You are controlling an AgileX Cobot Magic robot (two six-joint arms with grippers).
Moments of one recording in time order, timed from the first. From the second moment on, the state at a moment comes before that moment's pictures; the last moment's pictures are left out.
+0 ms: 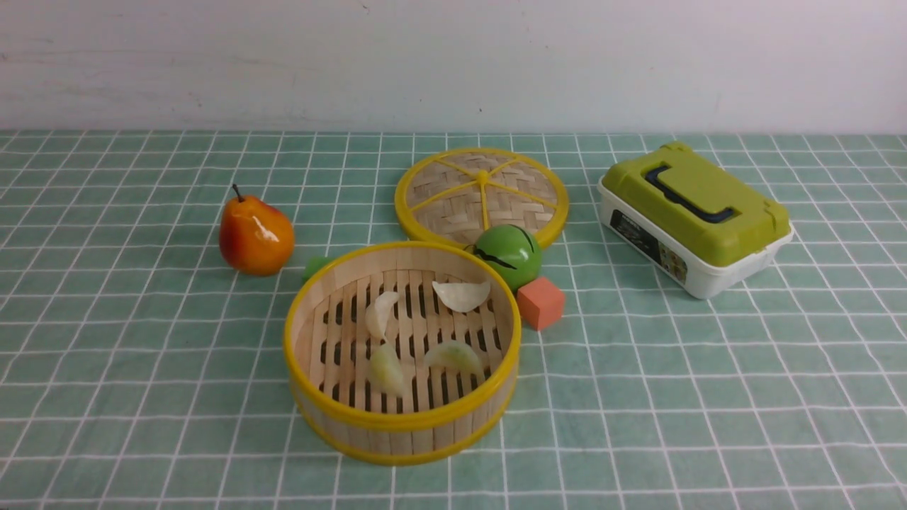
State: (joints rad) right arm -0.06 -0.01 0.02 0.12 0.38 -0.05; left arm -0.14 -0.01 -0.06 -0.05 0.37 -0.10
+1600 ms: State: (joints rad) right arm -0.06 -0.01 0.02 0.12 0.38 -0.05; left arm -0.07 -0.01 0.03 -0.09 0.40 -0.03
